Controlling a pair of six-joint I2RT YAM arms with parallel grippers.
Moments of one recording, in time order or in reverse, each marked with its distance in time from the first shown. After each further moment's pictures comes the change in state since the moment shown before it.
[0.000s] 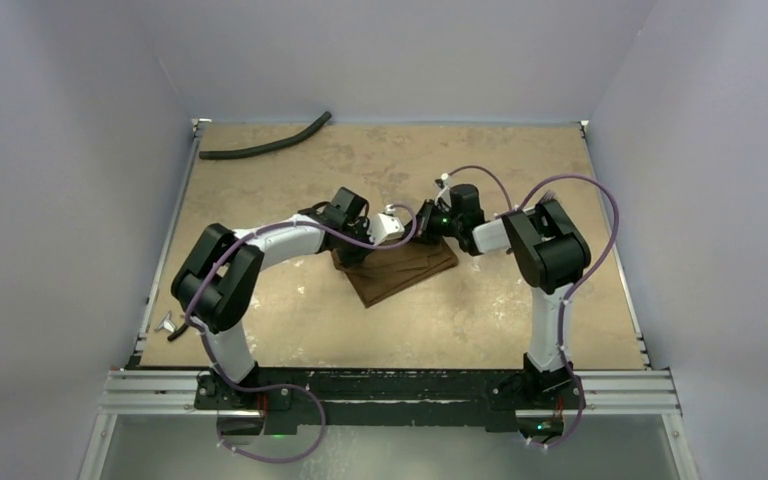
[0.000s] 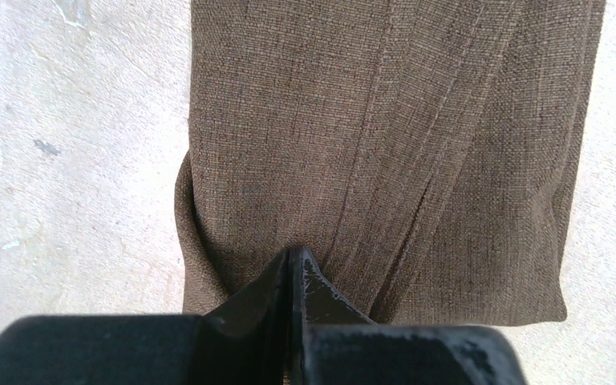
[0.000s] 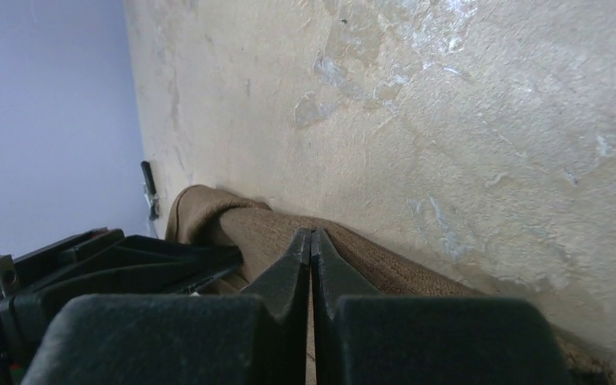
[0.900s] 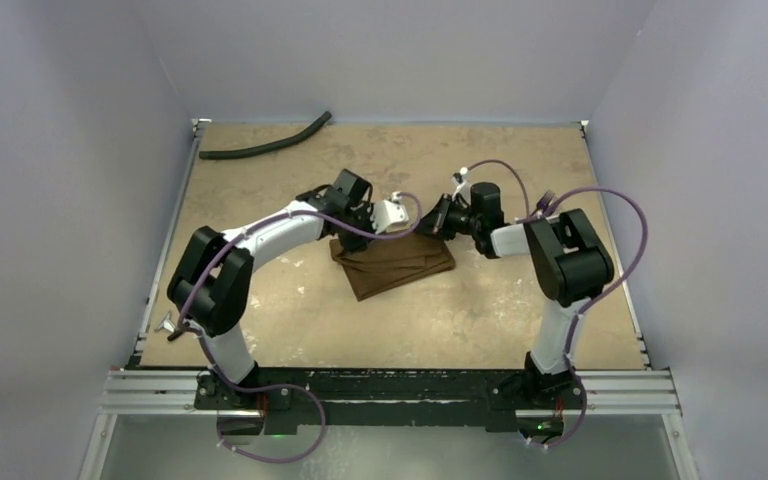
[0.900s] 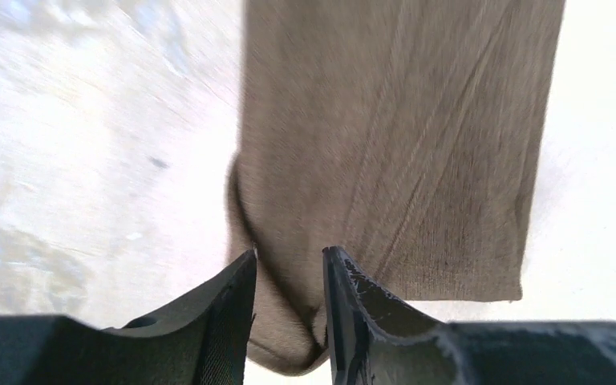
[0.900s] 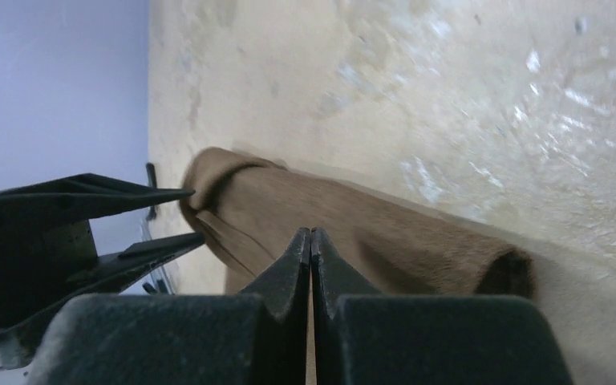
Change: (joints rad) left arm -0.014 -0.032 0.091 -0.109 -0.060 0.131; right arm -0.080 -0.105 -0.121 0.087 -0.050 -0.058
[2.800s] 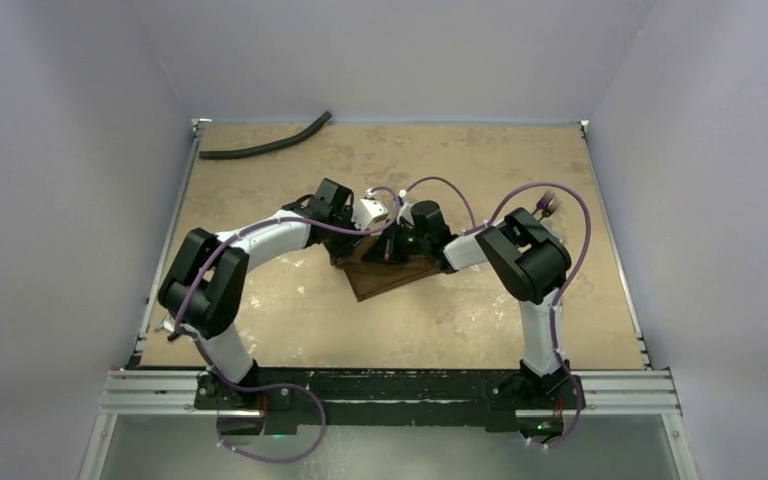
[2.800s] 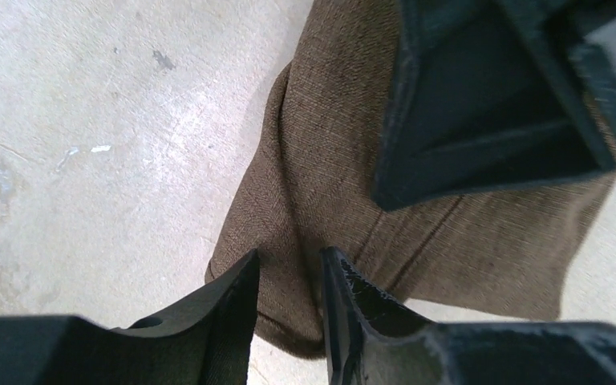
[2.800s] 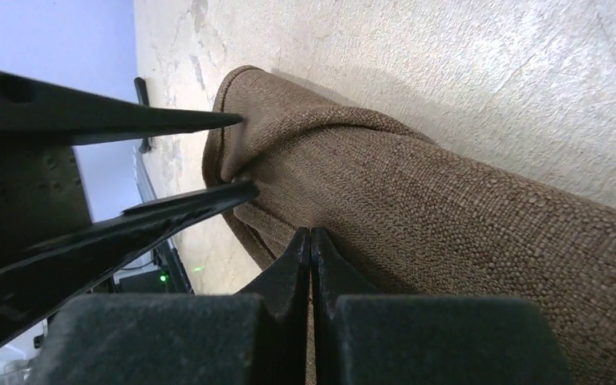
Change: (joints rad) left arm 0.086 -0.056 -0.102 0.093 0.004 -0.226; right arm 0.319 0.108 0.098 -0.003 0.097 0.072
